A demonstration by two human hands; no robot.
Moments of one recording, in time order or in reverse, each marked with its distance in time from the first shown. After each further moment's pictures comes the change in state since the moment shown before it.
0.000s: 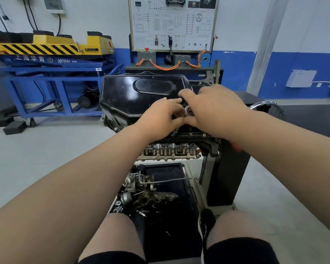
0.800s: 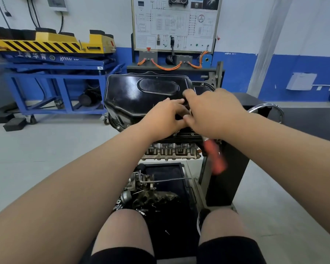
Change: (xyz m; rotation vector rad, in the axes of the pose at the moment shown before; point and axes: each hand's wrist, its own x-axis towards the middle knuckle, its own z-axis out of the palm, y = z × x) left_hand 0.000 -0.002 0.000 0.023 -0.014 -0.001; right_hand 0.001 -0.012 0.000 -0.016 -0.008 0.030
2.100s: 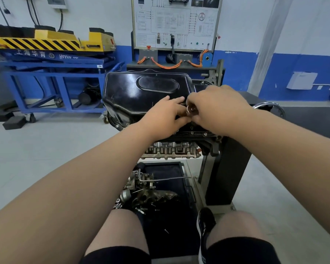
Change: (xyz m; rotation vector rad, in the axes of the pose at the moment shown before) left_hand -0.001 0.001 0.002 0.053 -0.067 0.006; right_hand 0.004 0.012 0.000 0.028 -0.117 -0.006
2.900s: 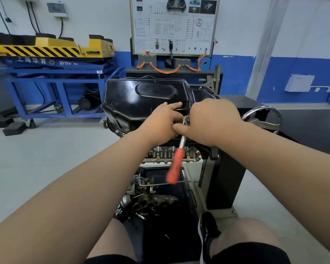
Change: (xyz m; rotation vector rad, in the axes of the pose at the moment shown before) left_hand 0.000 0.000 -0.002 0.009 -0.035 -0.033; right_hand -0.007 -0.019 0.003 -0.010 0.043 0.136
